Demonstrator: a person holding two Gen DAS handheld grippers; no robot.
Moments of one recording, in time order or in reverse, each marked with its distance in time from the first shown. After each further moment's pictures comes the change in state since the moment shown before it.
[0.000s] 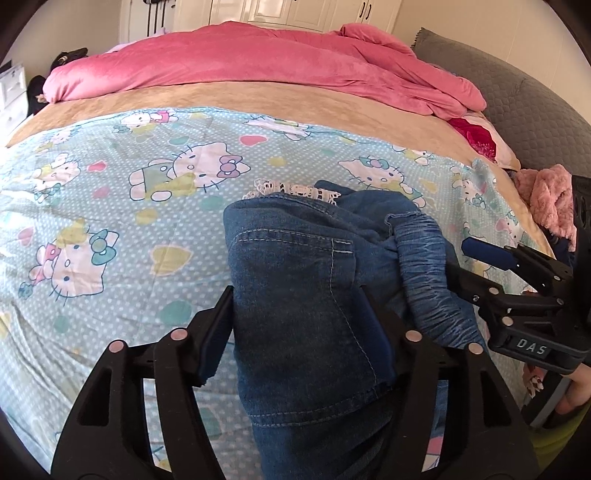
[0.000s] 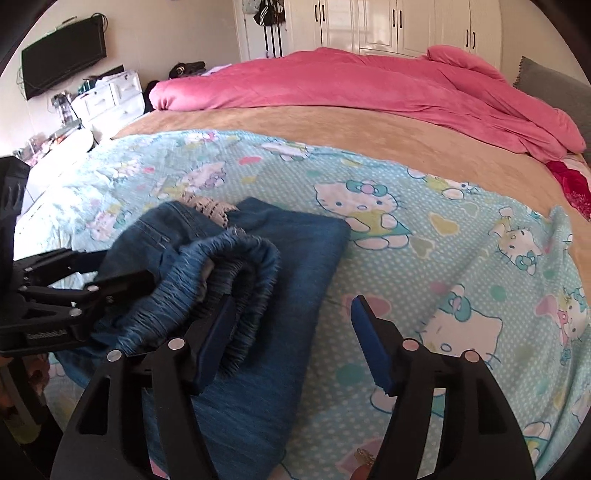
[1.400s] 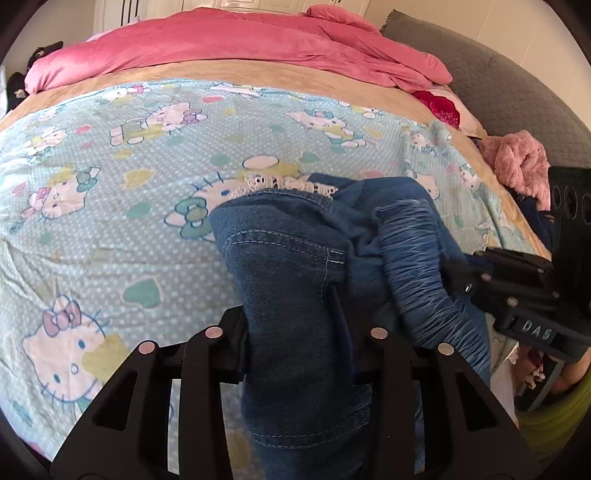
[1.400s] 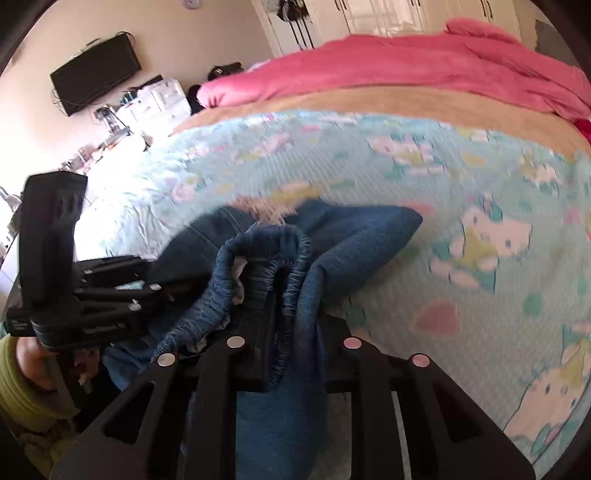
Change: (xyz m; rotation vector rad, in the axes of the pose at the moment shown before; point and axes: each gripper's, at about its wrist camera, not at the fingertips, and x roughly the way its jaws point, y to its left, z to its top) left arm -0.036 -0.034 -0.065 0.039 0.071 -0.101; right arm -0.066 0.018 -0.064 0.050 0.017 0.255
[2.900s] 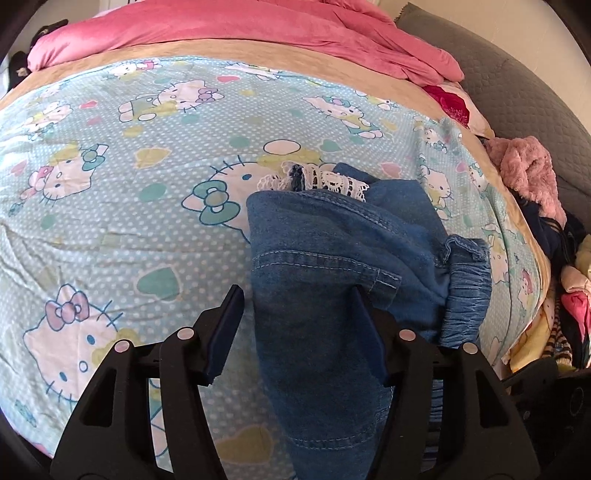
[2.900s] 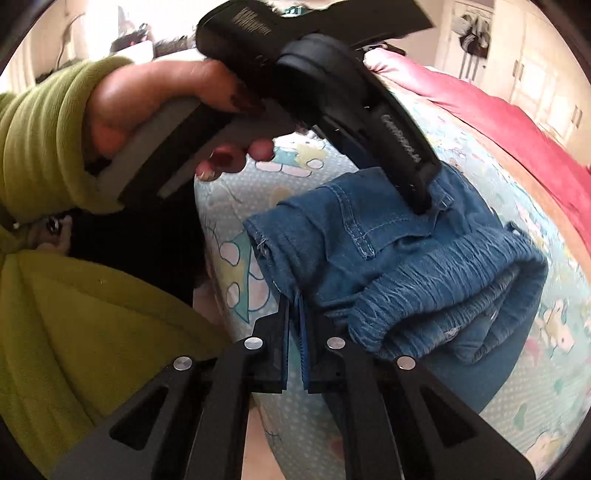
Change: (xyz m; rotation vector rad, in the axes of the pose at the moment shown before) left arm 0.003 0.020 0.001 -0.053 0.066 -0.011; right arm 0.006 0.112 -0.079 -0.631 0.135 0.140
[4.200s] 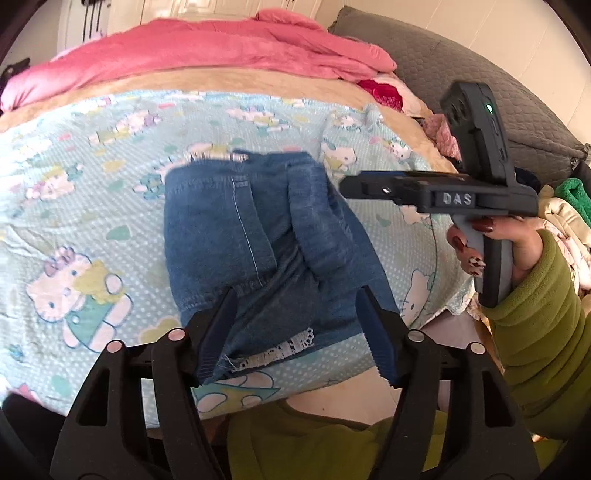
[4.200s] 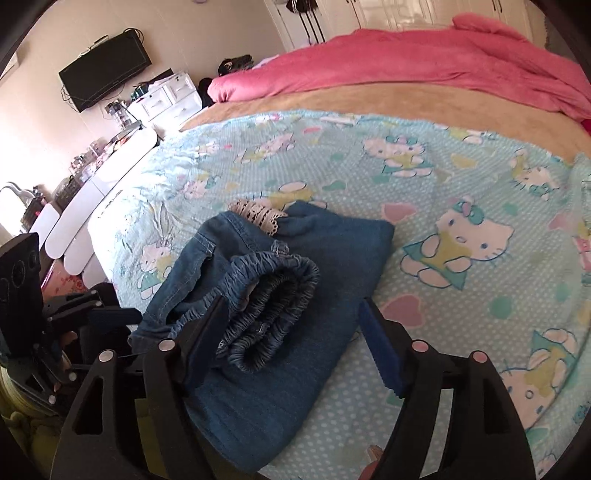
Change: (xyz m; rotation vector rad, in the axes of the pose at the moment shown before) left arm -0.069 -0.066 -0.061 0.166 -0.071 -0.111; right arm -0.066 -0.151 -0.018 0.629 -0.105 -0.084
